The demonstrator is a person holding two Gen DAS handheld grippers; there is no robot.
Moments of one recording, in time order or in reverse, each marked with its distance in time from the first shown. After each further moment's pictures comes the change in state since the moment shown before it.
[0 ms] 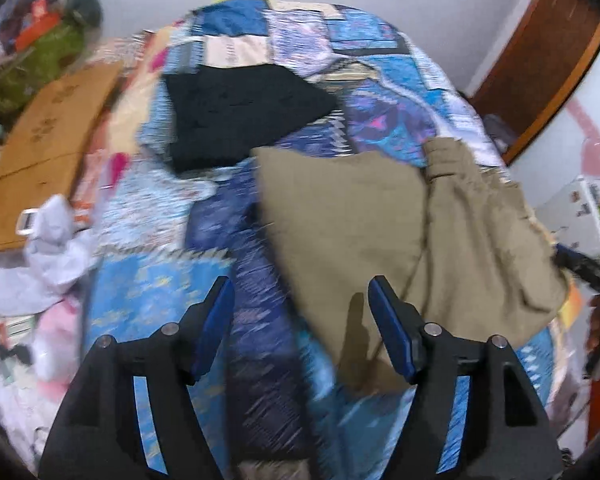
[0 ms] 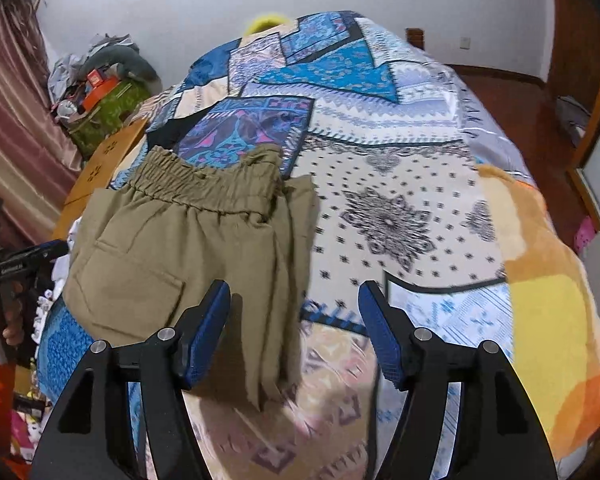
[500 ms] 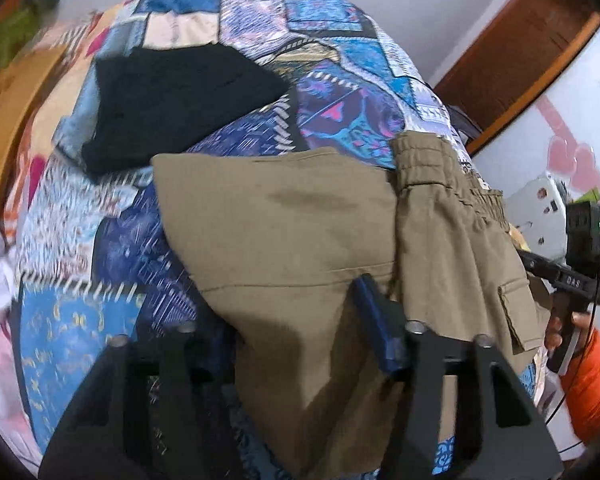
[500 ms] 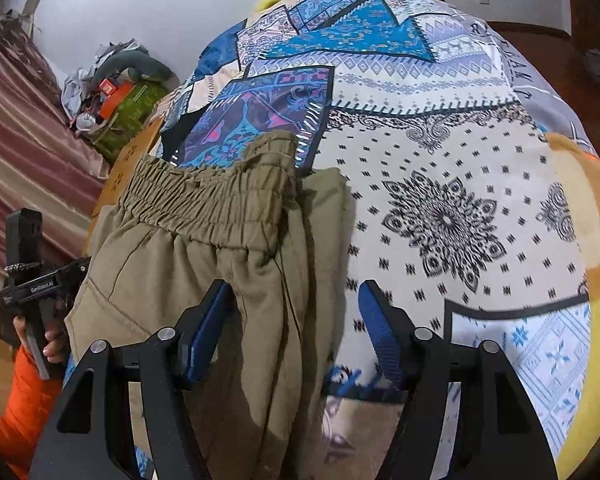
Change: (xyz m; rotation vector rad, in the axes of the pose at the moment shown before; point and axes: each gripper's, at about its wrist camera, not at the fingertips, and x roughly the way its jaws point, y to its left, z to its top) left arm 0.048 -0.019 0.024 0.020 0.045 -0.135; right arm 0.051 -0.015 0.018 0.086 0.078 0.170
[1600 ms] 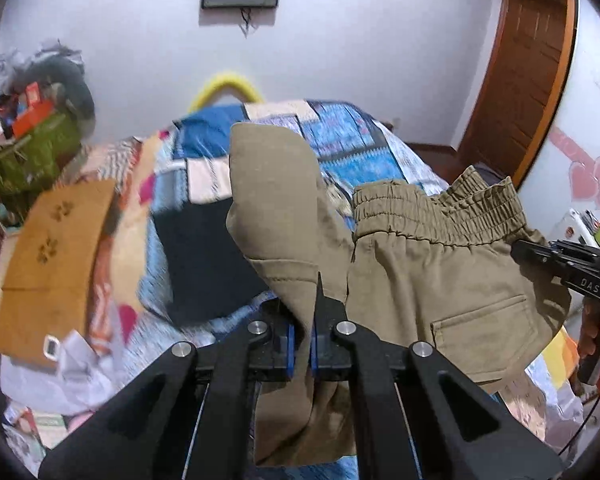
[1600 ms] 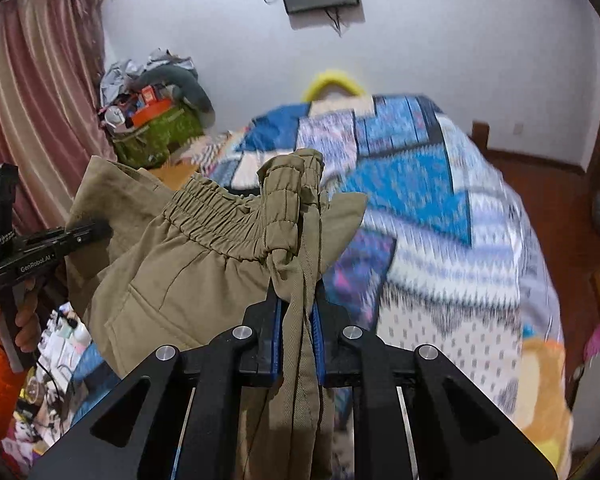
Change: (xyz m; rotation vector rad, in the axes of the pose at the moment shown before) left arm -0.114 -0.030 0.083 0.109 -0.336 0.211; right arm -0.042 0.112 0.094 -0.313 -0.246 -0.096
